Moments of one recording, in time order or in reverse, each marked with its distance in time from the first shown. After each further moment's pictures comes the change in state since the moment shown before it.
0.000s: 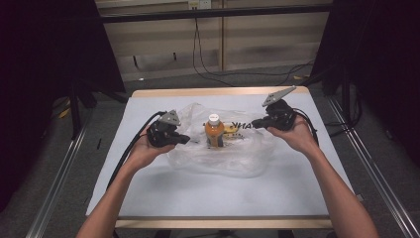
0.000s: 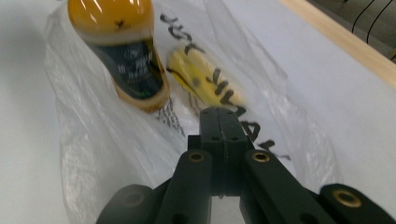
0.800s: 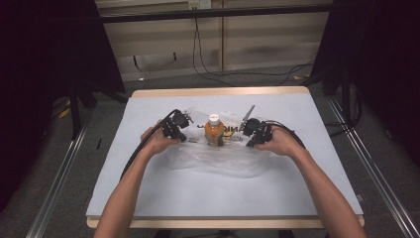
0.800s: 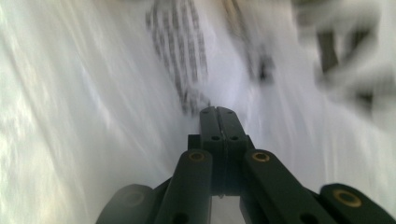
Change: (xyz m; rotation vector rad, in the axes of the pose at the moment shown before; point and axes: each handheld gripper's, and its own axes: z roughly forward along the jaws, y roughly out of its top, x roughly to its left) left arm 0.055 -0.015 0.079 0.479 0.136 -0.032; right arm 0.011 -0.020 0.090 0.493 0.053 -0.152
